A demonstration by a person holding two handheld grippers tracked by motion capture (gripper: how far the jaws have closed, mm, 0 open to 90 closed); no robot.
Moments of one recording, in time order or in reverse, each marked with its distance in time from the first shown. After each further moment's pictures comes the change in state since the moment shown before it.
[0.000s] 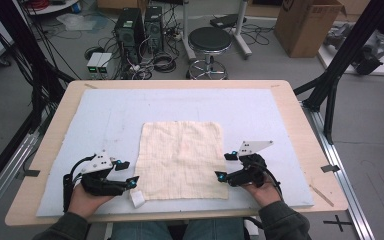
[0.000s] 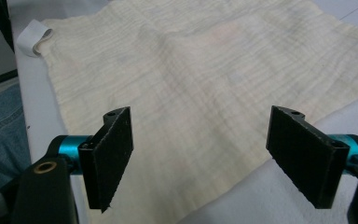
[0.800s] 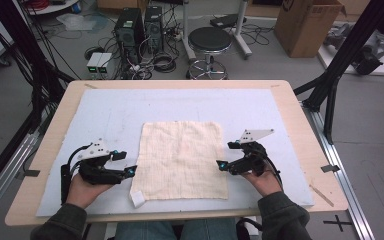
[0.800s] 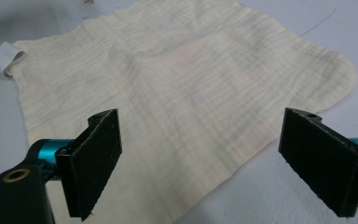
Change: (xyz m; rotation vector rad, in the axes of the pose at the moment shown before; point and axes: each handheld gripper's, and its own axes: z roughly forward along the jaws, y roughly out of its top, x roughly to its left) left arm 0.019 0.020 -0.001 -0.010 0.016 -0.056; right arm -0.024 0.017 0.001 -0.010 -0.034 0.033
